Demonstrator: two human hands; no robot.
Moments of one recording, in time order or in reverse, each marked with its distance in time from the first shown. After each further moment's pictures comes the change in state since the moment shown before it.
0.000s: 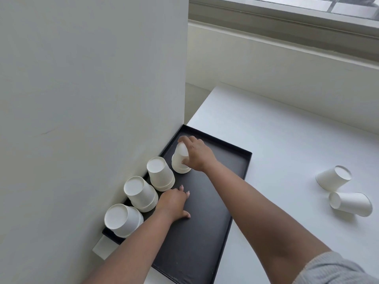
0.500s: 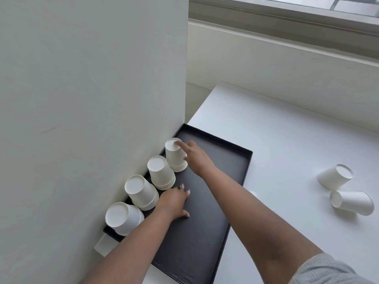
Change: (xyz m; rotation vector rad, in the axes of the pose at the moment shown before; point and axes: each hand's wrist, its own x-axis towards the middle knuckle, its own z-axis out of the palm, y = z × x) left_hand 0.001 -0.003 0.003 -0.003 -0.030 0.007; right_hand -0.005 0.000 0.024 0.107 0.029 -0.050
